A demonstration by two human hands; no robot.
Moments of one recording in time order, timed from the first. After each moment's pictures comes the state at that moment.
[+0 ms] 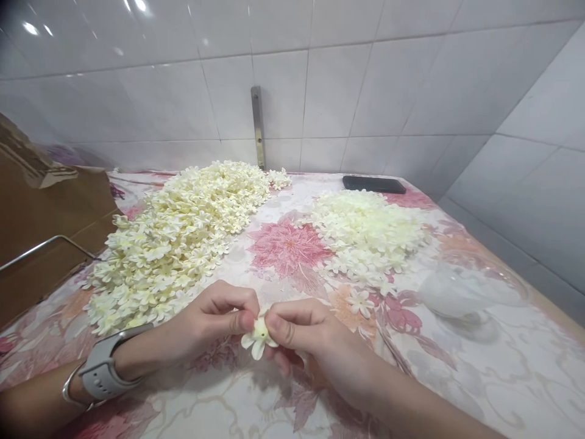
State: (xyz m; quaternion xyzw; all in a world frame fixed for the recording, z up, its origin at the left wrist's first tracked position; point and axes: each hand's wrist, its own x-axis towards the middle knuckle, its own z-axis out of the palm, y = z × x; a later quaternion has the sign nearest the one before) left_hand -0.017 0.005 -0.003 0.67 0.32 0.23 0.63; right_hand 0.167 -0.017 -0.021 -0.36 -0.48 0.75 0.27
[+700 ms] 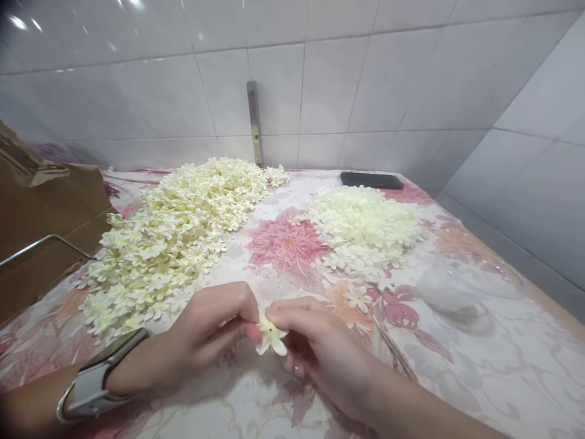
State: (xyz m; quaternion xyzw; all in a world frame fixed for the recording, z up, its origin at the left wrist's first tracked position) left_hand -0.014 -0.004 -0.003 0.86 0.30 0.28 0.29; right_hand 0.158 -0.023 -0.017 -0.40 -0.44 0.73 0.33
